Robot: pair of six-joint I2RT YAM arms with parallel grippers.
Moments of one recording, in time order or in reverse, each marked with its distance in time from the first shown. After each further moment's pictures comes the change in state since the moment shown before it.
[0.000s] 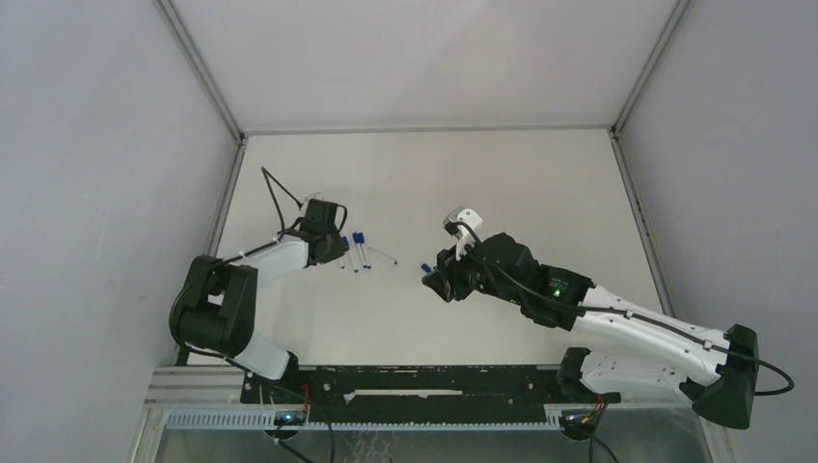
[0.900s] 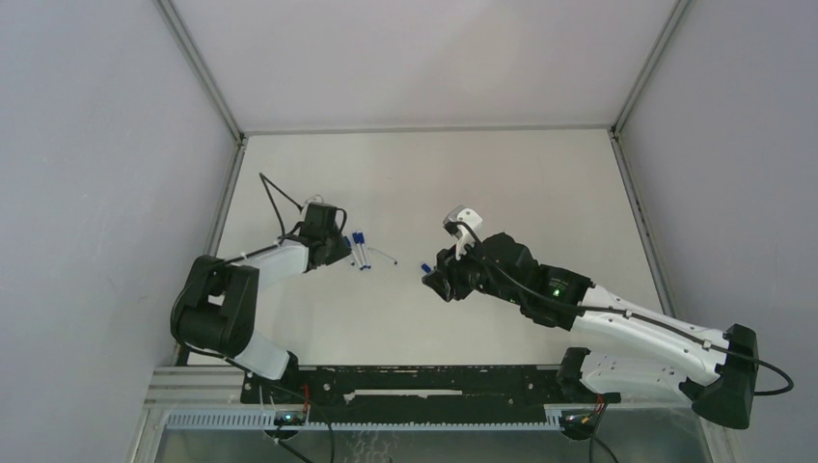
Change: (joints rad) left arm 0.001 0.008 -0.049 0.104 0.057 -0.044; right arm -0.005 0.002 0.000 0.000 0.003 0.000
